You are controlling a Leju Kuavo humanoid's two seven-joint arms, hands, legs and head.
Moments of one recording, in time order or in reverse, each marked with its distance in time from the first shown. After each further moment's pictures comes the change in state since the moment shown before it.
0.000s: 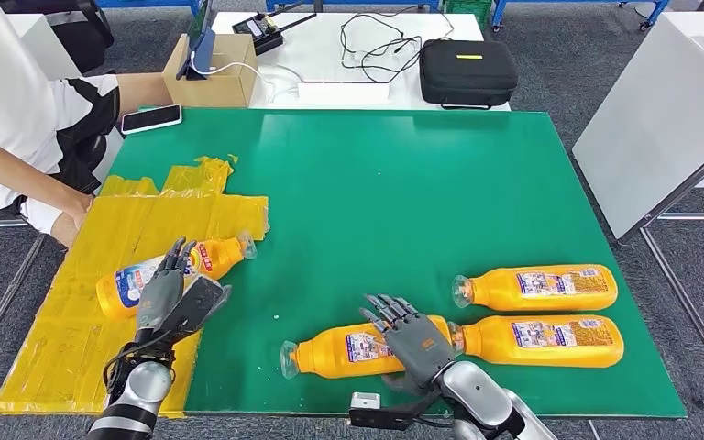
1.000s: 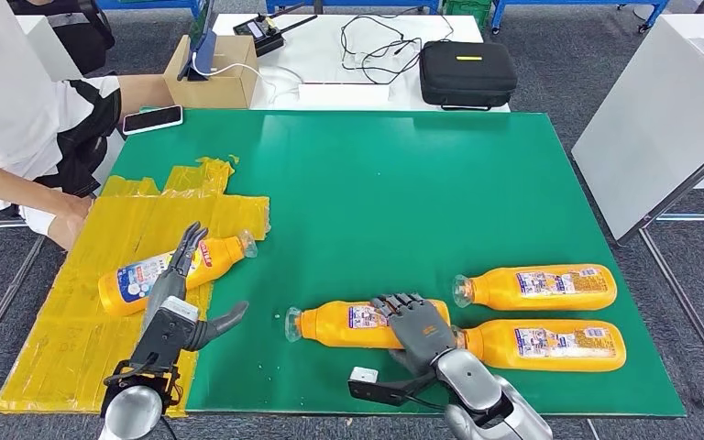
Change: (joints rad) left arm 0.186 -0.046 -0.105 -0.424 0.269 -0.162 -0.121; right arm -0.065 0.048 -0.029 0.155 0.081 -0.006 0.113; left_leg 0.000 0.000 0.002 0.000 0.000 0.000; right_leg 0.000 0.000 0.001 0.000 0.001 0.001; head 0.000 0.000
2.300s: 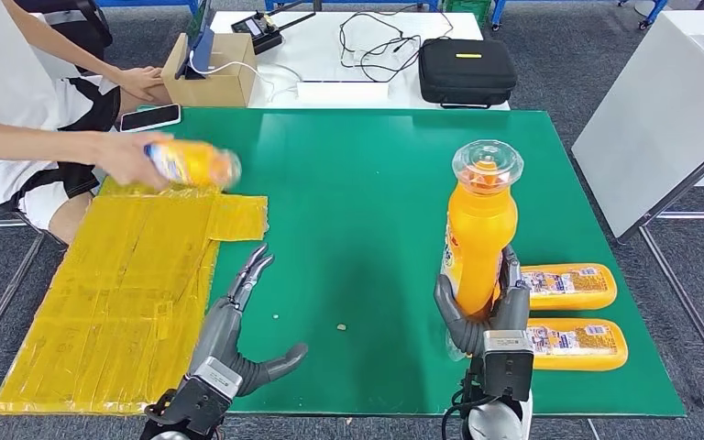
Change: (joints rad) left arm 0.101 0.020 -0.314 -0.150 0.047 0.043 0.004; right arm 0.272 0.336 -0.456 -0.457 -0.923 -0.263 -0.501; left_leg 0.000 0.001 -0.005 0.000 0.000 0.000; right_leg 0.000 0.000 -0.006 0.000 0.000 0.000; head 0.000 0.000
